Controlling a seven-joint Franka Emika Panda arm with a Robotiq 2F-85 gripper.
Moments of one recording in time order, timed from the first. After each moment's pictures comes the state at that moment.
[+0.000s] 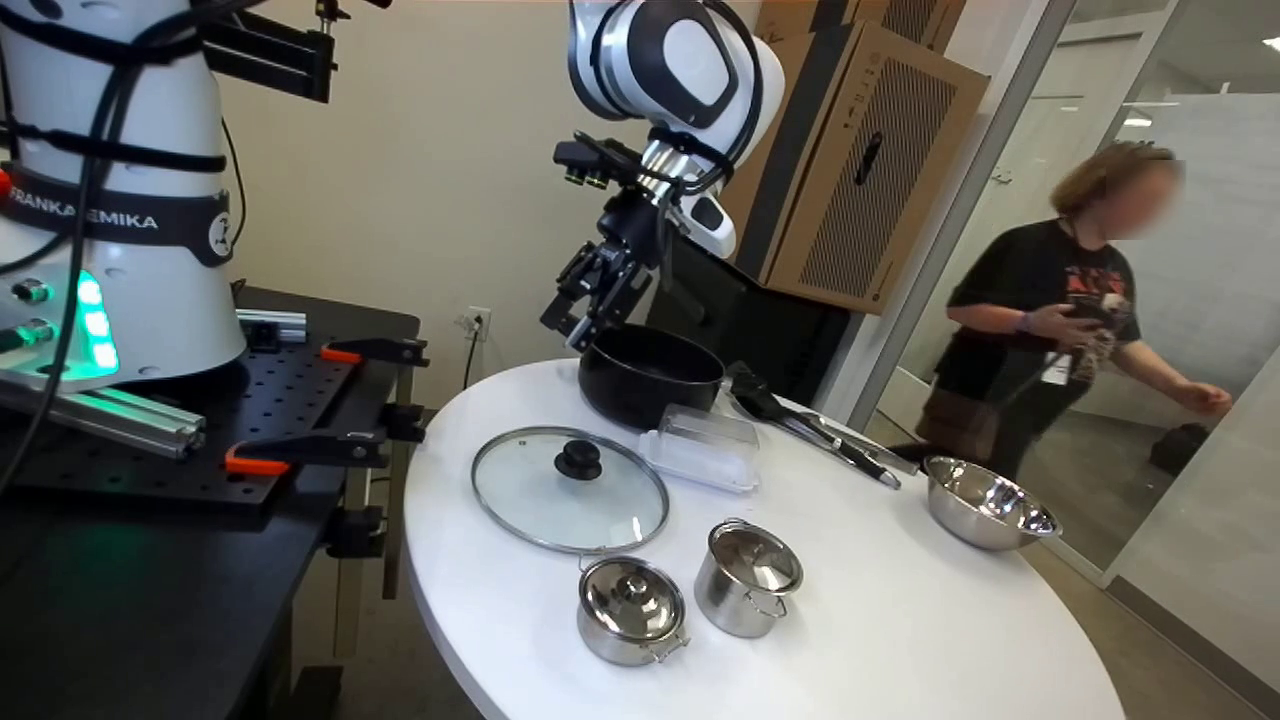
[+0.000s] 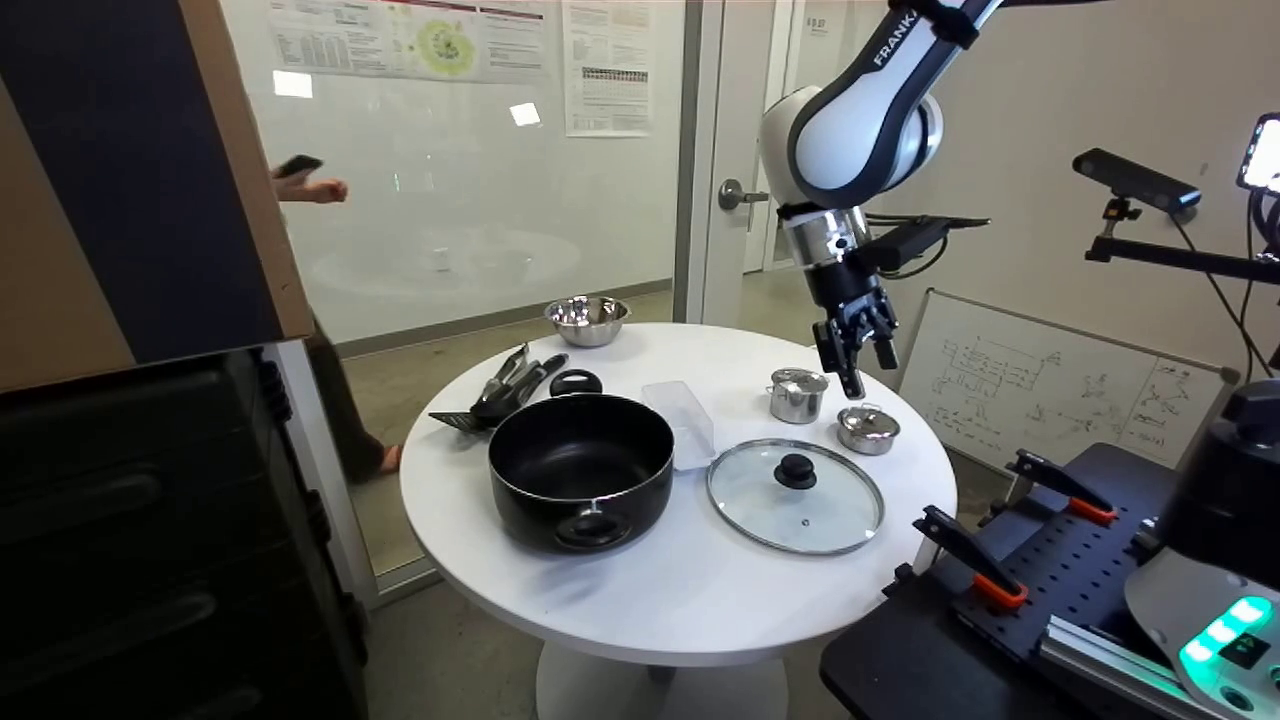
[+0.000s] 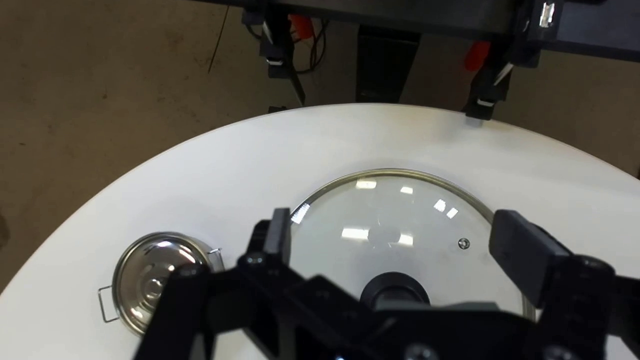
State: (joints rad) arm 0.04 0.12 0.05 -2.49 -0.20 2.16 0.06
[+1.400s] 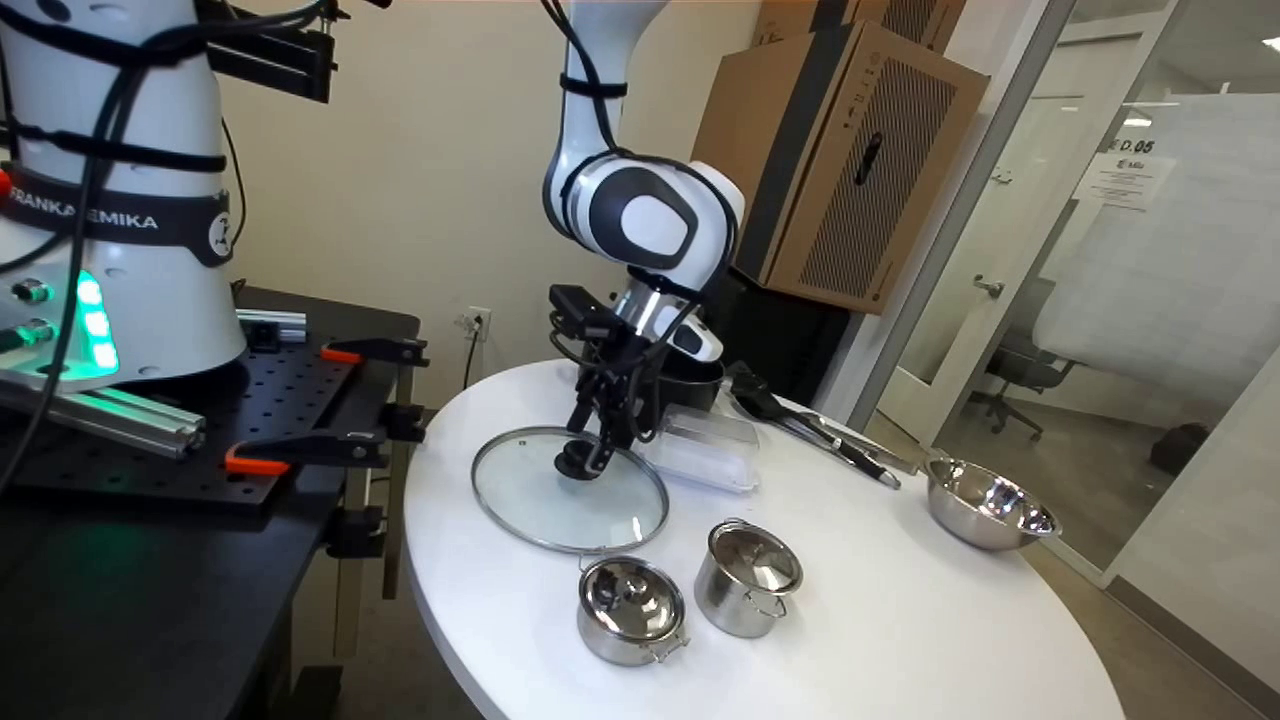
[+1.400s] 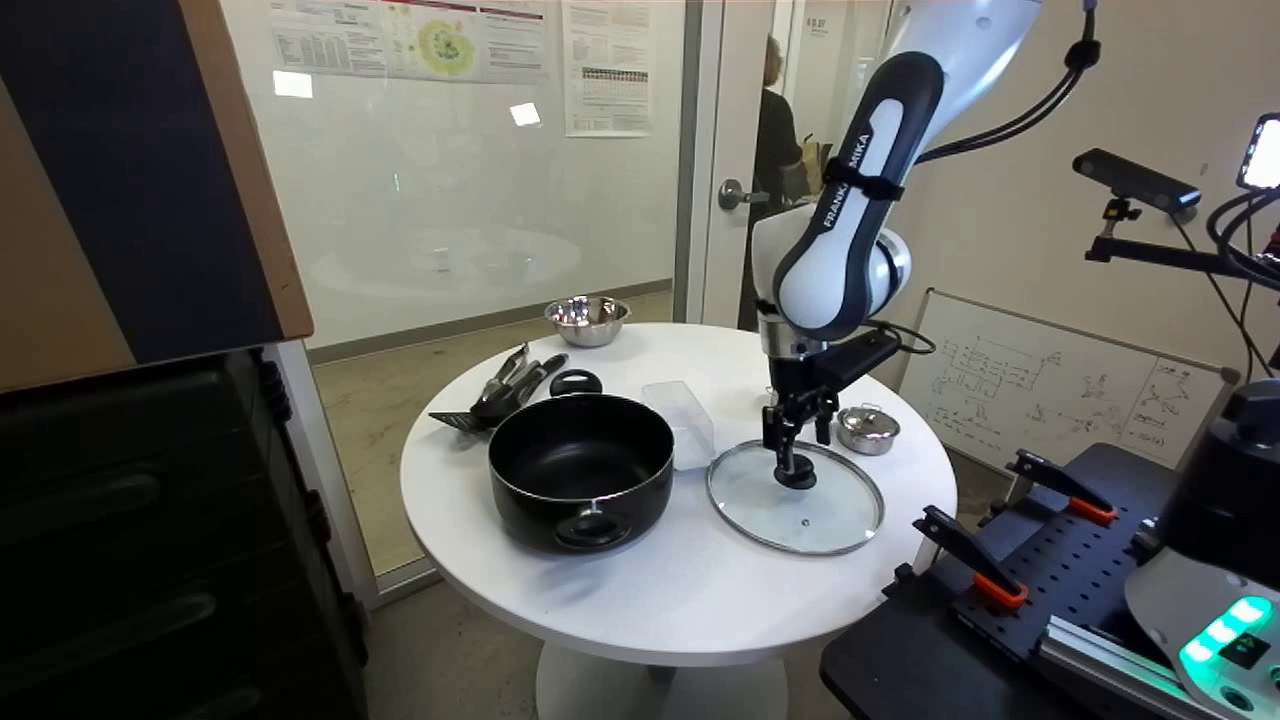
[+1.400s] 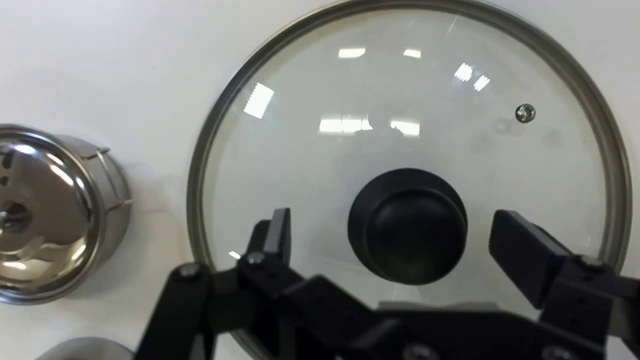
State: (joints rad) arm 0.09 0.51 -0.02 -2.42 -0.20 2.71 0.12
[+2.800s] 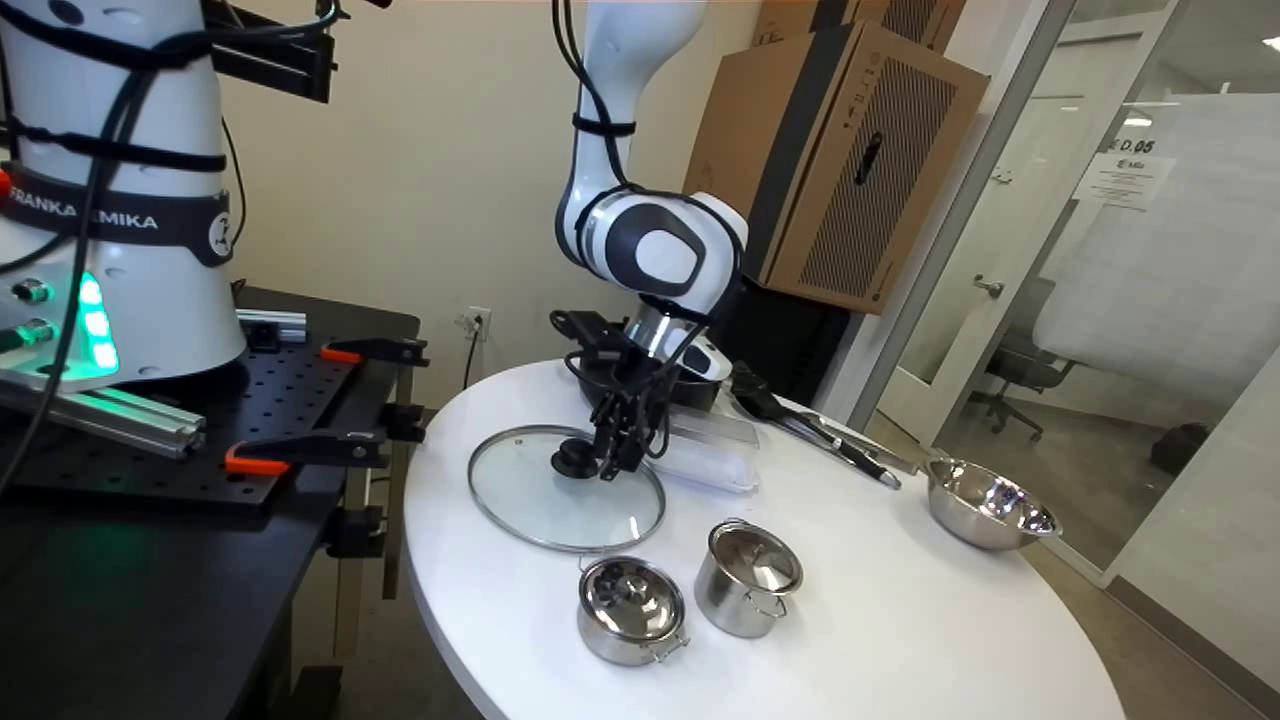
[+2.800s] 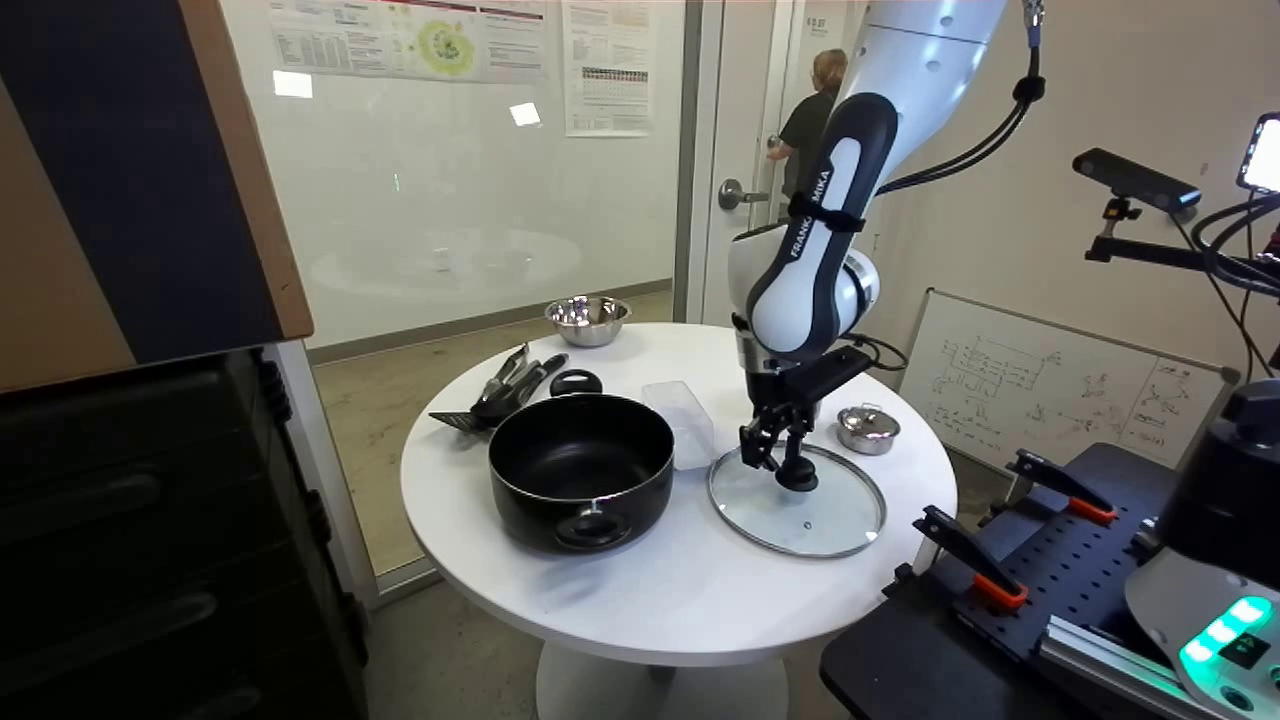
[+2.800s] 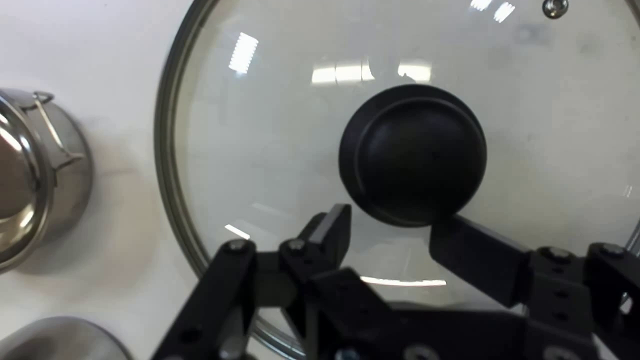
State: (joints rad) arm 0.16 0.63 -0.06 -2.30 -0.18 2.74 0.19
